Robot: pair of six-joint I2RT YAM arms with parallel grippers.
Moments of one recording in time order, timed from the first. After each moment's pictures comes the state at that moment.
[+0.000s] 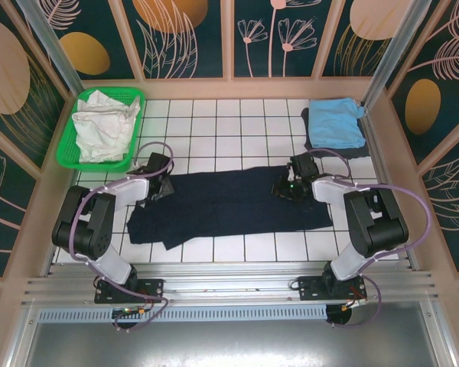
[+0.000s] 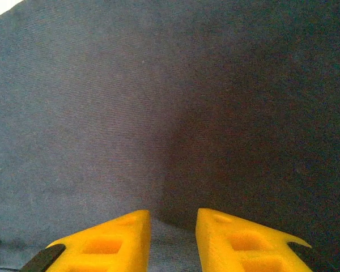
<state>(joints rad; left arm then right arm) -0.26 1.66 0.84 -0.37 -0.32 -0.69 0.29 1.61 0.75 -0.20 -0.24 0.52</state>
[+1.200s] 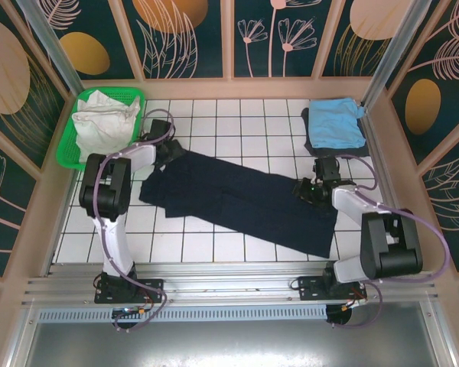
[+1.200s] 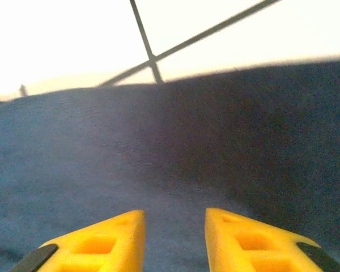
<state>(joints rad) -0.19 2.08 1.38 -0.28 -0.06 -0.71 0.13 1.39 0.67 -0.33 -0.18 0.54</state>
